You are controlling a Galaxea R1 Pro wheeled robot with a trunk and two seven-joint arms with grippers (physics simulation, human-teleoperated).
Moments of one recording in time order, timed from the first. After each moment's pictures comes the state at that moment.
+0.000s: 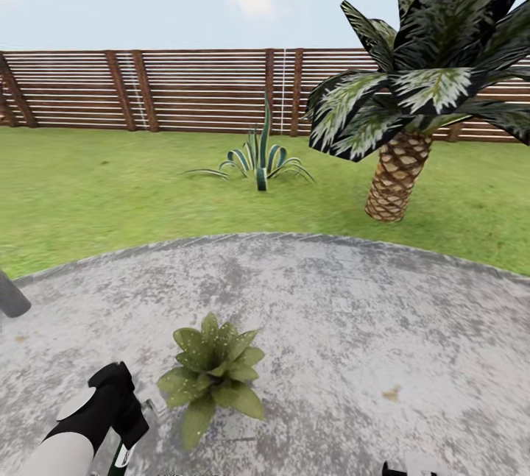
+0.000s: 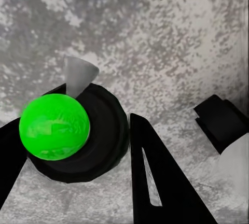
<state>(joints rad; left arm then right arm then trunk) -0.55 0.09 0.22 -0.70 -1.27 0.56 -1.07 -0.39 -0.05 -0.51 -0.11 0.46 -0.34 -0.25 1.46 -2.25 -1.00</state>
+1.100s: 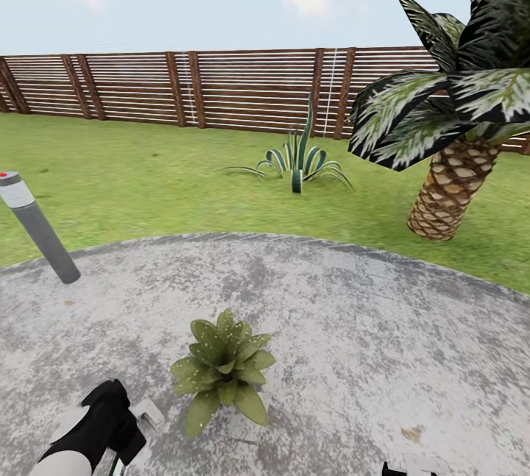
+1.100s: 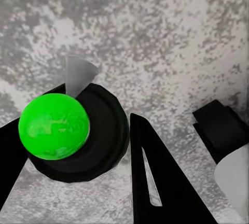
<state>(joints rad) -0.50 0.06 0.33 -0.69 -1.27 0.56 -0.96 -0.39 -0.05 -0.51 -0.11 0.46 -0.34 -0.25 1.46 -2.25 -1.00</state>
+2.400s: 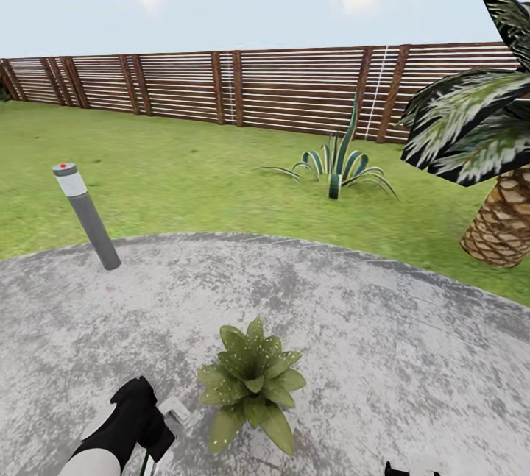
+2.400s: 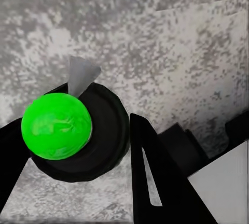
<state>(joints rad) -0.50 -0.05 0.33 -0.71 -1.27 0.61 -0.95 -0.39 -0.06 -0.51 -0.11 0.46 -0.34 -0.25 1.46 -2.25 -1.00</state>
